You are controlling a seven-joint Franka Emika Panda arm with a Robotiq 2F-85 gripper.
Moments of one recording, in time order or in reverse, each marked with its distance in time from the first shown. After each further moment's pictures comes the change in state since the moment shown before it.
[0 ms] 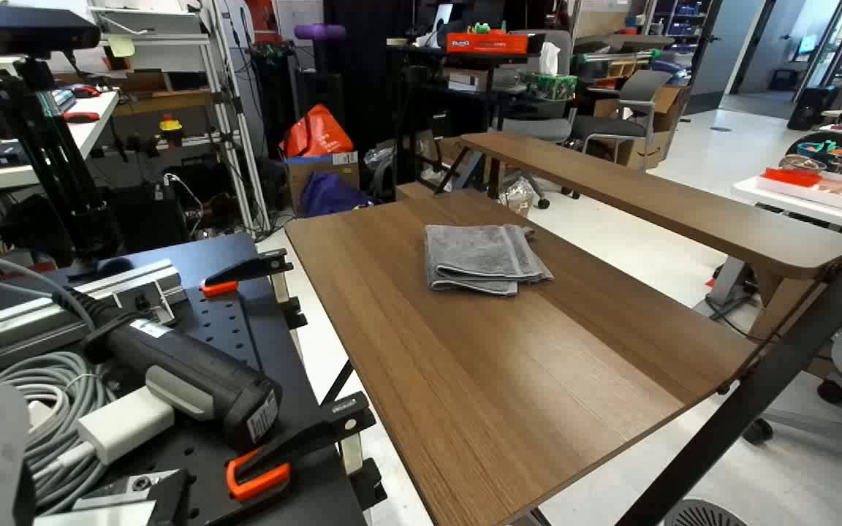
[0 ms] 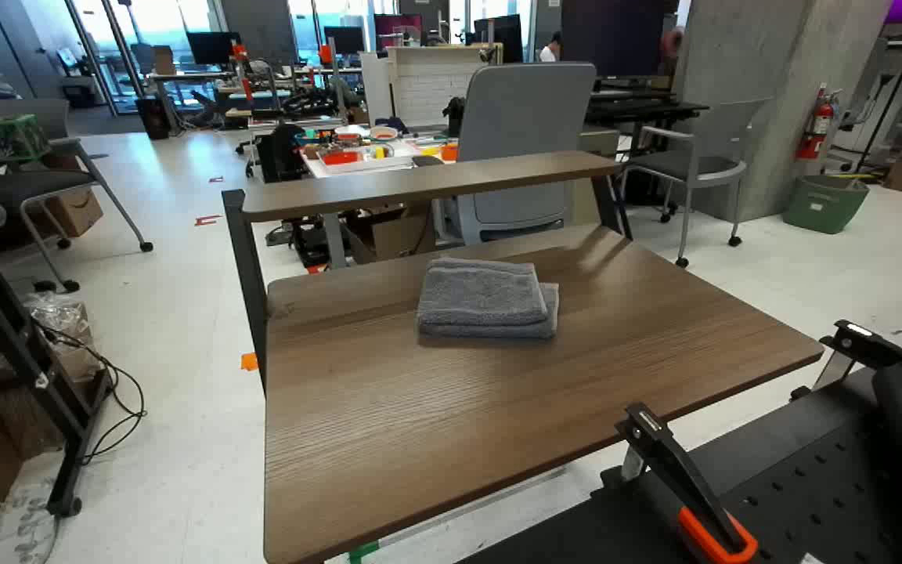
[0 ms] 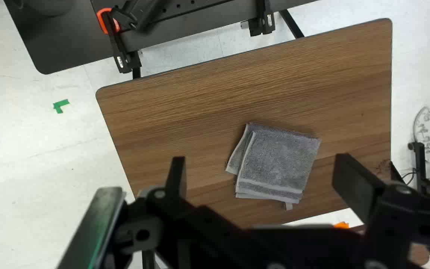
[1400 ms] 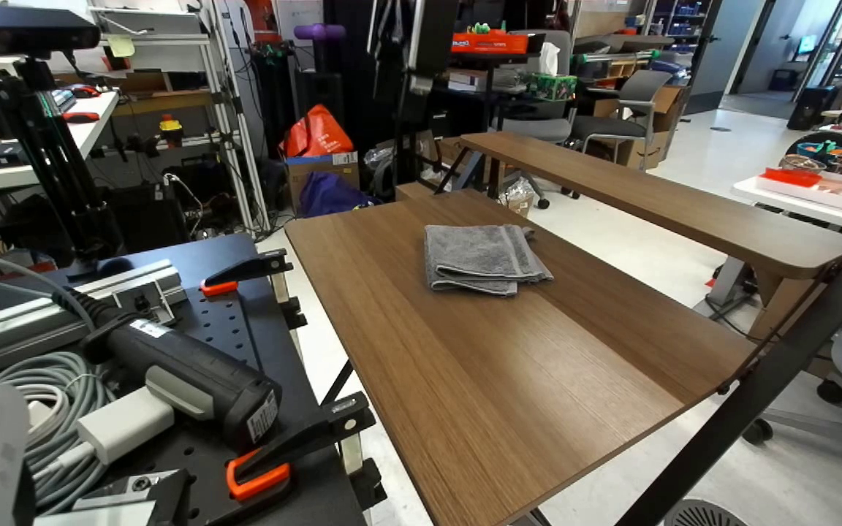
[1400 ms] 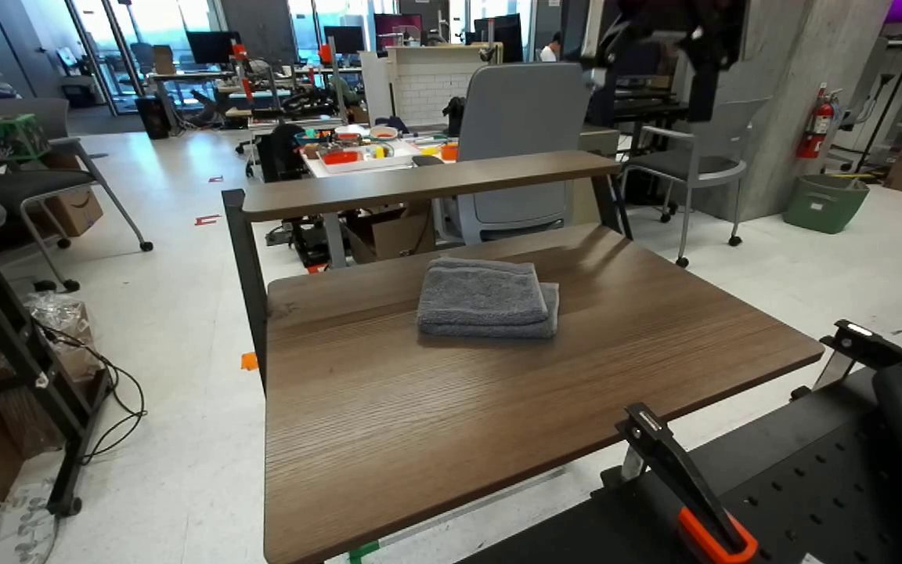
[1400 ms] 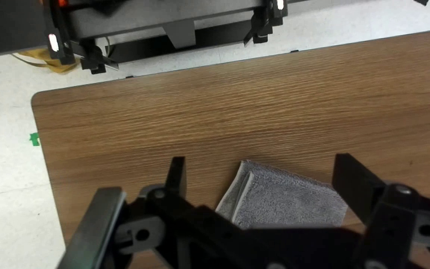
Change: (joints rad) arm 0.036 0.572 0.053 0.162 -0.004 0.197 -0.005
